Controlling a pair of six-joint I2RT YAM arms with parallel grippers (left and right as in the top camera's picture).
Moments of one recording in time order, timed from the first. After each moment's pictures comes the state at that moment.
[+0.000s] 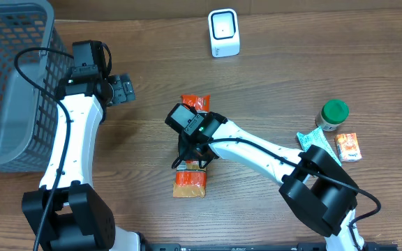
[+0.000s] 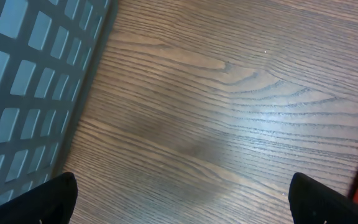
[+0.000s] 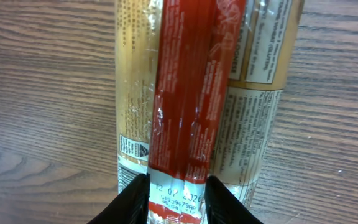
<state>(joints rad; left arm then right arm) 0.13 1.67 1.39 -0.80 -0.20 -0.16 0.92 2.08 1.57 -0.80 -0.07 0.89</state>
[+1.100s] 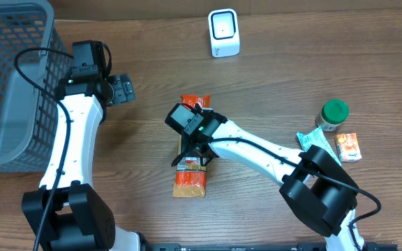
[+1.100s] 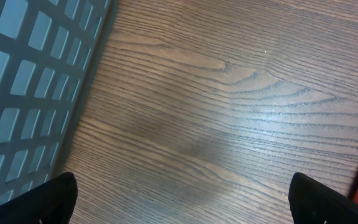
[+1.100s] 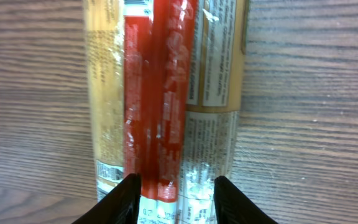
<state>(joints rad) 0.13 1.67 1.39 -0.80 -0.20 -0.16 0.92 2.08 1.58 -0.81 0.03 0.93</state>
